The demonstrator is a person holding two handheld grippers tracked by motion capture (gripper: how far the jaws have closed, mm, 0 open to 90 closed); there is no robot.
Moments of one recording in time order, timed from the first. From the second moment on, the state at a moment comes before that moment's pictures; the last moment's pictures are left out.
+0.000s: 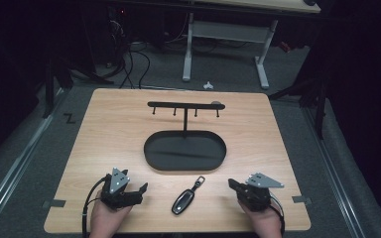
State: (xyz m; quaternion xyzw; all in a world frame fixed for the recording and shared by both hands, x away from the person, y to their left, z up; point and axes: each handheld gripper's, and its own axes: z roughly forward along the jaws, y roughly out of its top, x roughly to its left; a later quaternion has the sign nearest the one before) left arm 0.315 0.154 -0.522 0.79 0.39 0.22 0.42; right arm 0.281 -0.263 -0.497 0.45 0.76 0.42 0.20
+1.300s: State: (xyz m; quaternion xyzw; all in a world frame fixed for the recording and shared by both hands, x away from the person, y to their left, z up) left arm 0.315 0.151 -0.523 0.79 0.38 0.22 0.43; right arm 0.266 -0.153 -0.518 0.33 0.85 0.38 0.15
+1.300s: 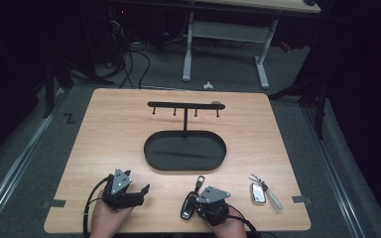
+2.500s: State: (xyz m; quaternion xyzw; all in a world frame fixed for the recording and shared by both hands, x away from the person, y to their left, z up) left arm 0.332 0.125 -0.513 0.78 0.36 0.21 0.46; right arm 0.248 -0.232 -0.510 0.40 0.83 0.36 0.16
